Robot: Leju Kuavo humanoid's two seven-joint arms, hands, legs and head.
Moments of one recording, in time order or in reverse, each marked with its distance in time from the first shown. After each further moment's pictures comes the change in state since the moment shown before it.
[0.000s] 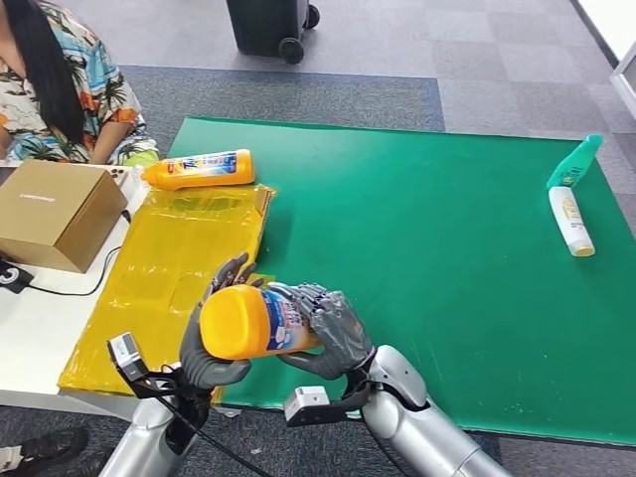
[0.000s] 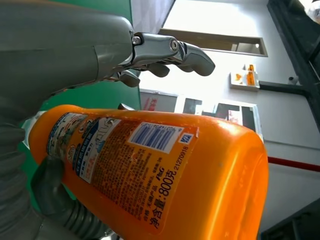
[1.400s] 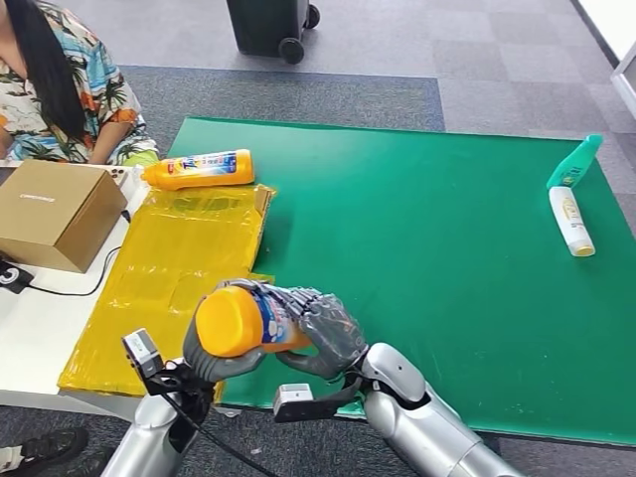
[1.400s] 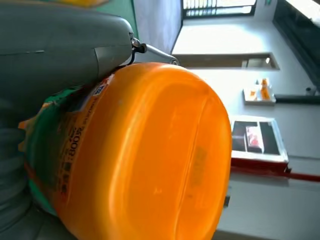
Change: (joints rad) left arm -0.003 -0.015 0.016 -0.043 -0.103 0.134 0.025; right arm -0.028 -0.016 0.031 0.046 0.138 0.034 0.147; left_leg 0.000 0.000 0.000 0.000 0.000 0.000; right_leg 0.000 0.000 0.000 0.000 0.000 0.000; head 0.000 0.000
